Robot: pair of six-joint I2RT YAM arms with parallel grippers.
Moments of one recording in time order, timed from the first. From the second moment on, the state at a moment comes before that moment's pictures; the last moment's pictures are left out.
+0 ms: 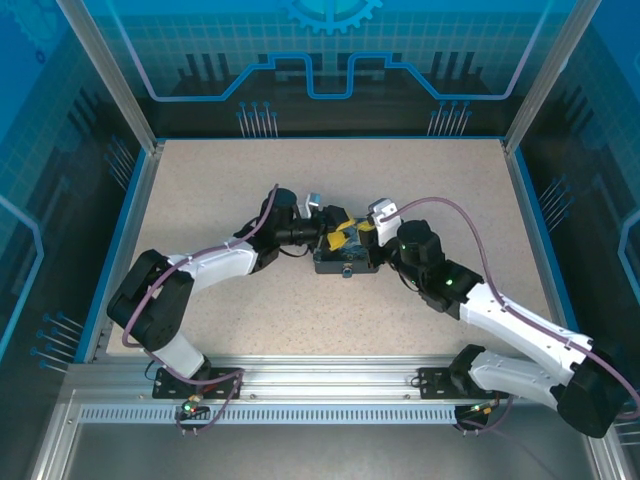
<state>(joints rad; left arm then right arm) -0.55 1.62 0.91 0.37 0.64 -1.53 0.73 1.03 0.73 -0.04 0.15 0.06</state>
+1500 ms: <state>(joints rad) -0.58 1.66 0.95 0.50 0.60 -1.69 0.76 1.09 0.73 -0.02 0.22 -0.01</state>
